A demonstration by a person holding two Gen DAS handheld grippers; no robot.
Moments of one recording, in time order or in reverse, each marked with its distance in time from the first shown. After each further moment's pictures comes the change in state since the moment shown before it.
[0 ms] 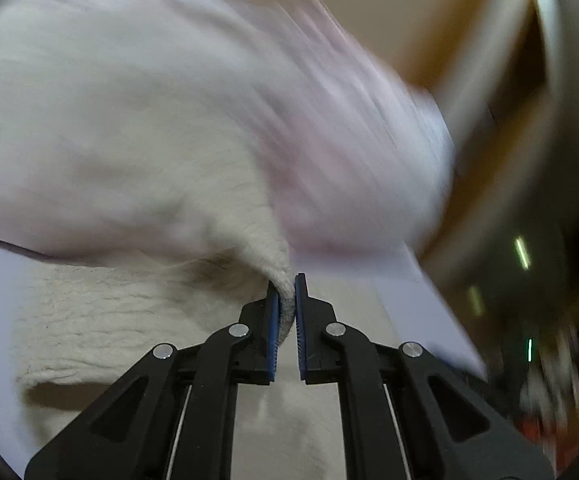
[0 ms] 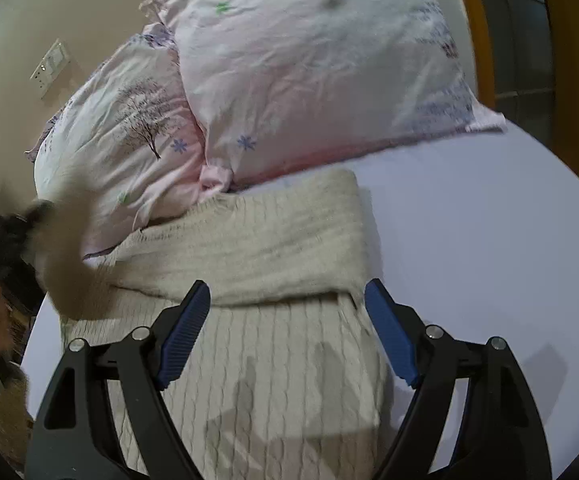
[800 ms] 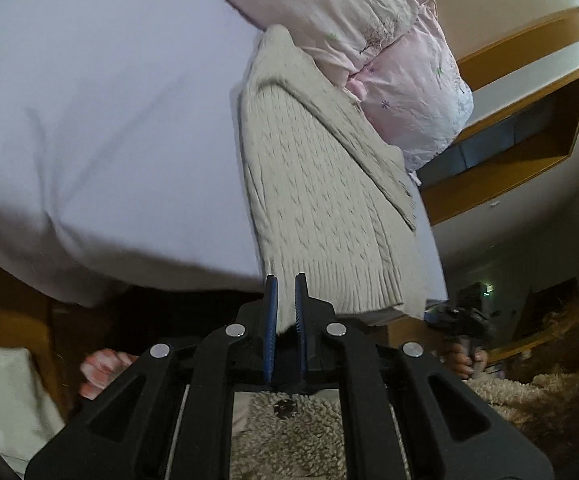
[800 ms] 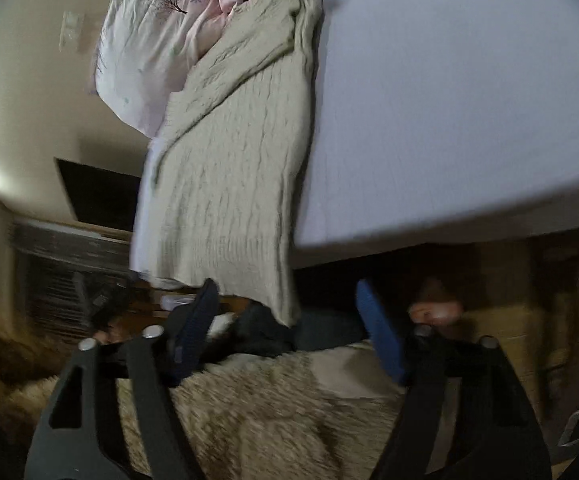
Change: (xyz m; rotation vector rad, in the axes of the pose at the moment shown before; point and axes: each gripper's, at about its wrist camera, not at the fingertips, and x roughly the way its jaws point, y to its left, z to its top) left arm -0.204 0.108 -0.268 -0.465 0.118 -0.049; right arm -0.069 -0.090 -0.153 0.267 0.566 0.482
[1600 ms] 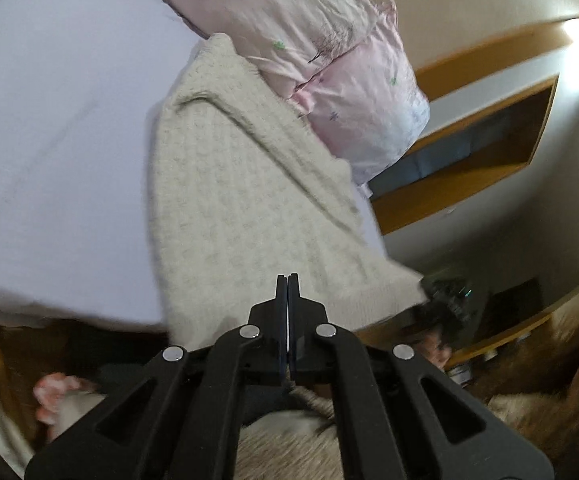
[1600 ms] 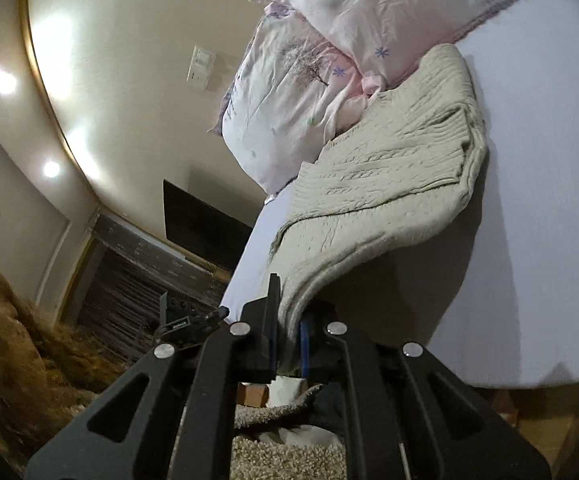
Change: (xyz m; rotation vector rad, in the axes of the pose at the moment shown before) left arm 0.005 -0.031 0.020 0.024 -0.023 -0.144; right arm -0.035 0.072 0.037 -0.262 -0.228 0.287
